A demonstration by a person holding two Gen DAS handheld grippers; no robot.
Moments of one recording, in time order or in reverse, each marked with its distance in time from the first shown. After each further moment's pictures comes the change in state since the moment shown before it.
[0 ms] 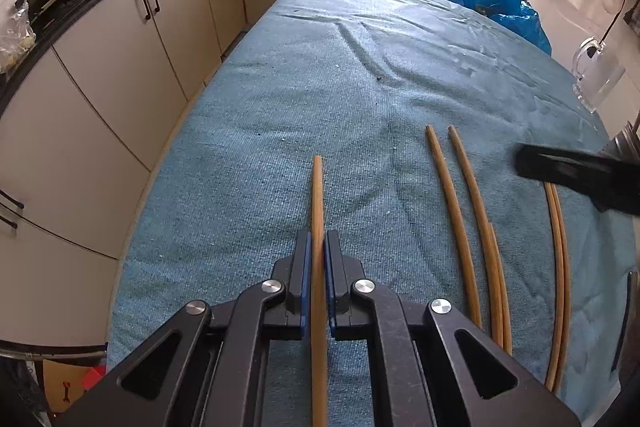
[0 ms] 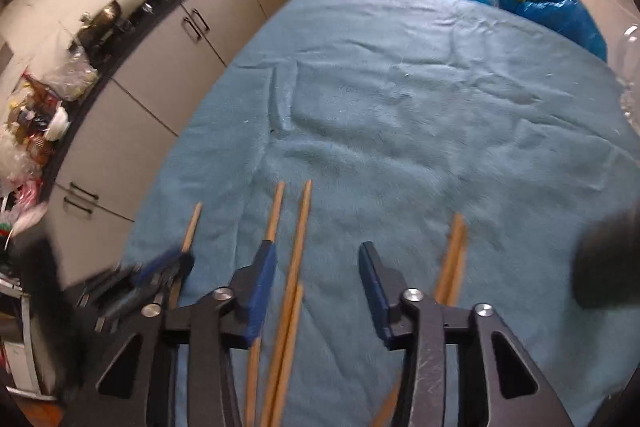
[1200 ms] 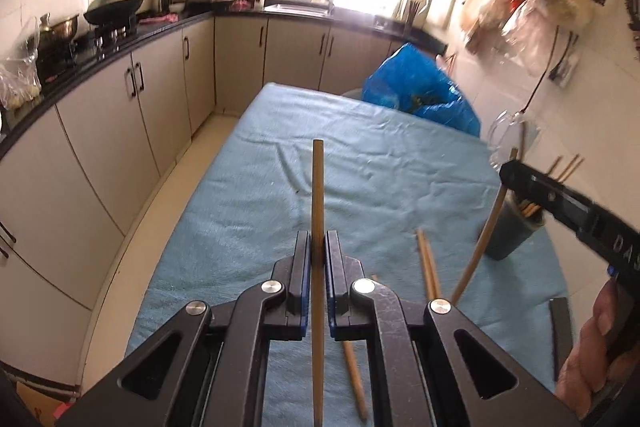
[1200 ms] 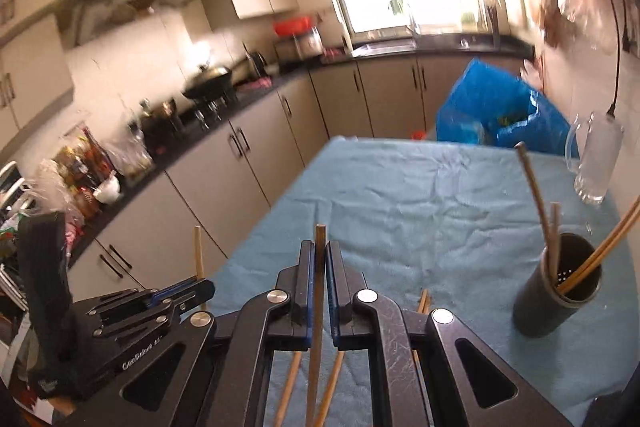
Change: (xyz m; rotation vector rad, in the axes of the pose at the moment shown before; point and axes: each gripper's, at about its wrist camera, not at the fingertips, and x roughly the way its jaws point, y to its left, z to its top) left arm -0.148 -0.032 -0.003 0.006 -0.328 -0.154; right arm -0.162 0.025 -0.068 -0.073 -0.545 0.084
